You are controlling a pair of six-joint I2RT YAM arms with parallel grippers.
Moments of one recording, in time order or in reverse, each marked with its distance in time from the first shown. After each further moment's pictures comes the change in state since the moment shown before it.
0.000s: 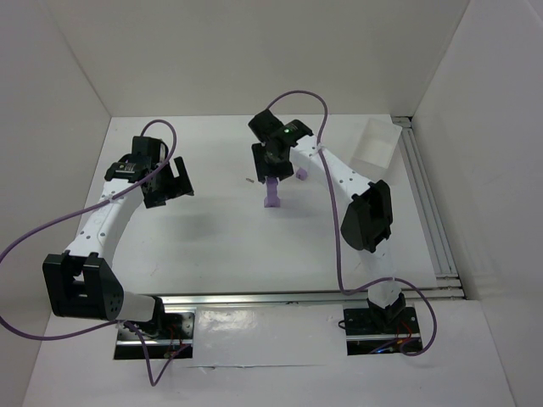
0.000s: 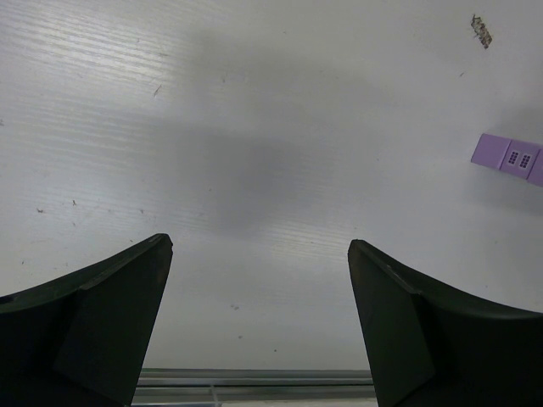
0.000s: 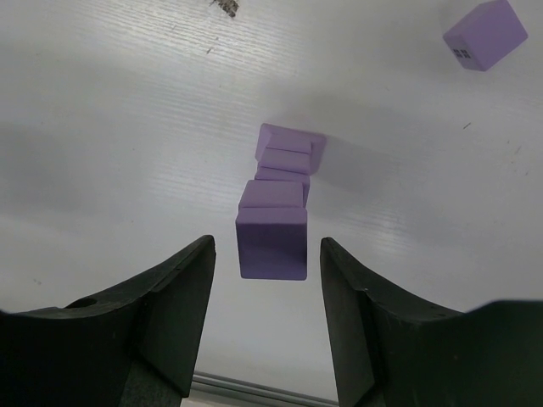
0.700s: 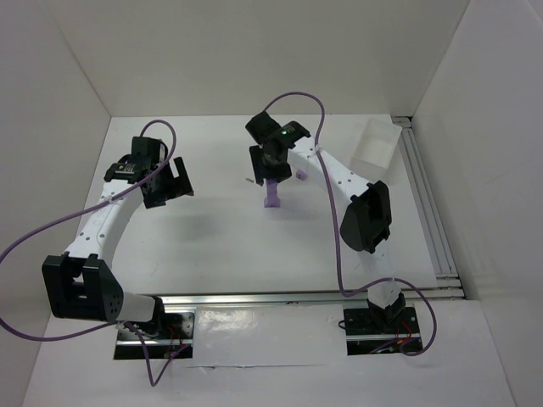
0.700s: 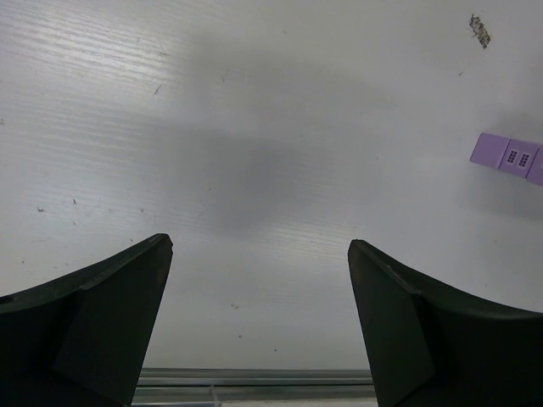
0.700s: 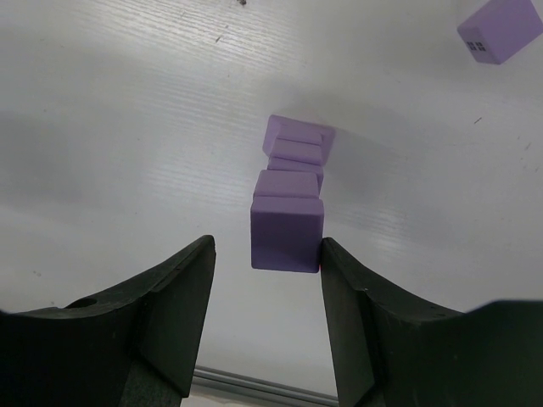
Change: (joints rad) left arm 0.000 -0.008 -0.004 0.000 0.000 0.000; right arm 0.018 0.000 0.000 -0.010 0.000 0.000
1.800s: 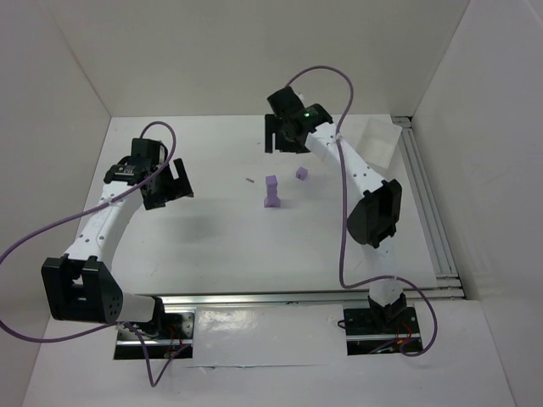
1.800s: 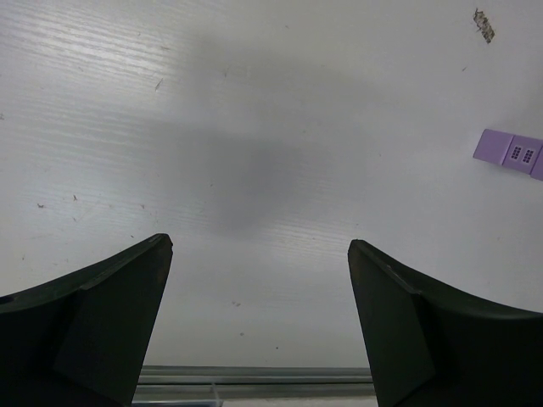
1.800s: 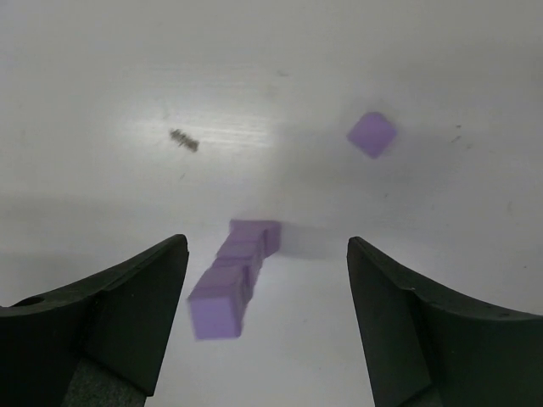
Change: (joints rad) left arm 0.000 -0.011 -0.015 0.000 0.000 0.001; right arm -0.092 0.003 0.149 0.047 0.106 0.034
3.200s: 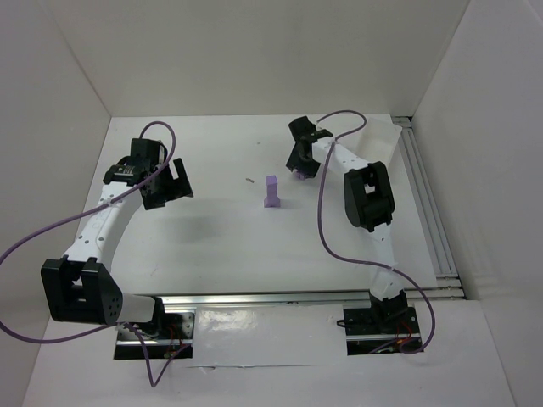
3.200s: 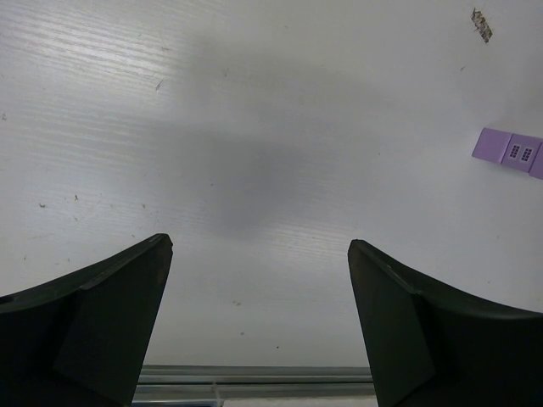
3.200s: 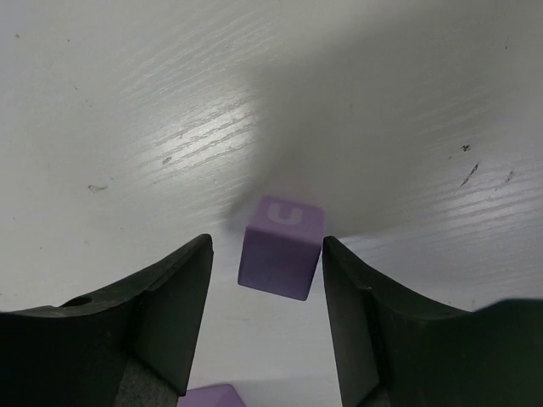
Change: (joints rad) left arm 0.000 -0.008 0.000 -0.002 0.000 0.003; right arm -0.210 0.192 -0.344 0.358 -0.028 0.317
